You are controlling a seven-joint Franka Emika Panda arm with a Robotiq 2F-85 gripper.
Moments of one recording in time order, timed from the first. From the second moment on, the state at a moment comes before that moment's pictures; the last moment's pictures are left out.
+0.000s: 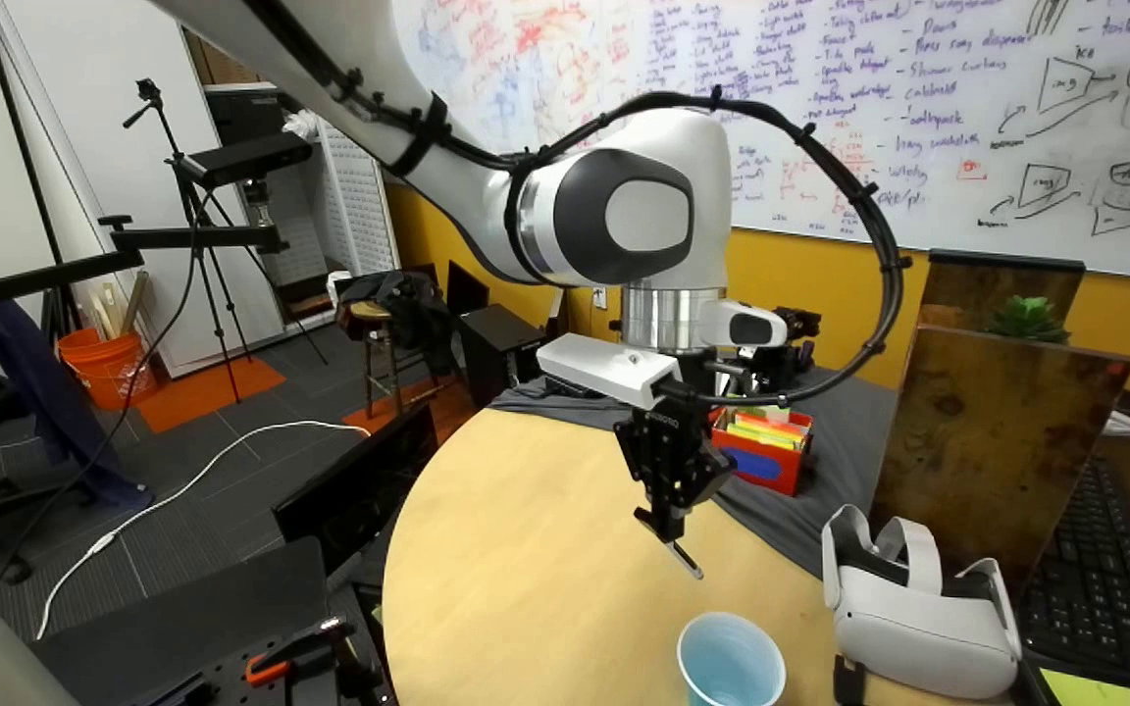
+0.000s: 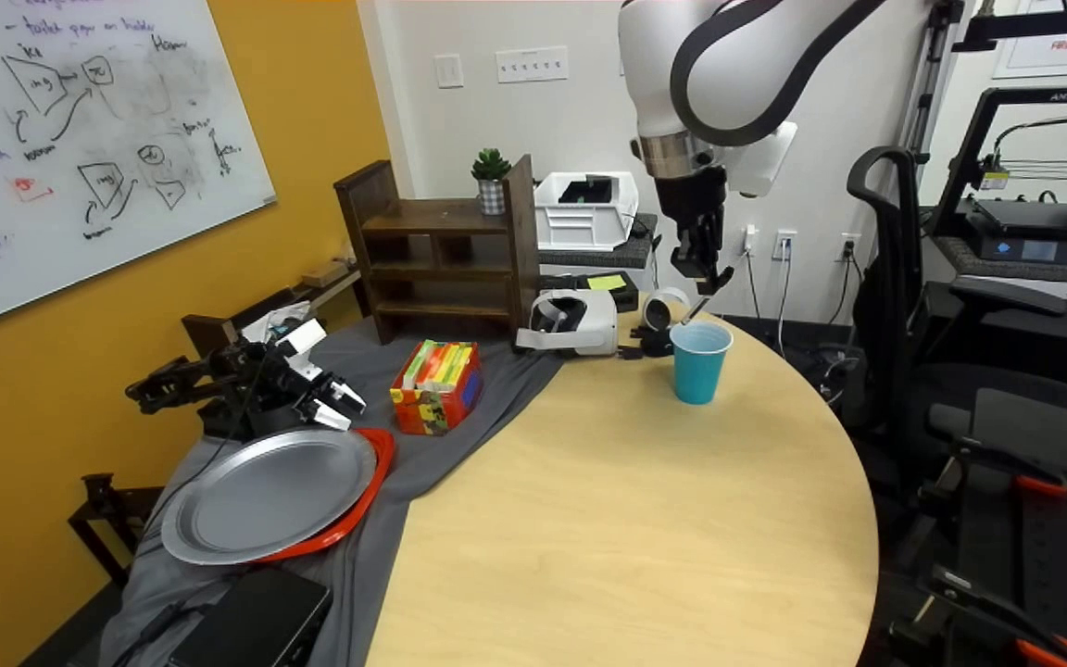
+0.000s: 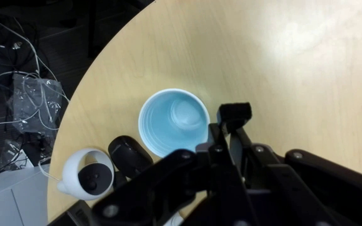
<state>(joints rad) -0.02 0.21 -0.06 -2.13 -0.27 2.18 -0.01</state>
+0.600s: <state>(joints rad) 0.06 0.27 -0.02 -2.11 -0.35 2.22 0.01</state>
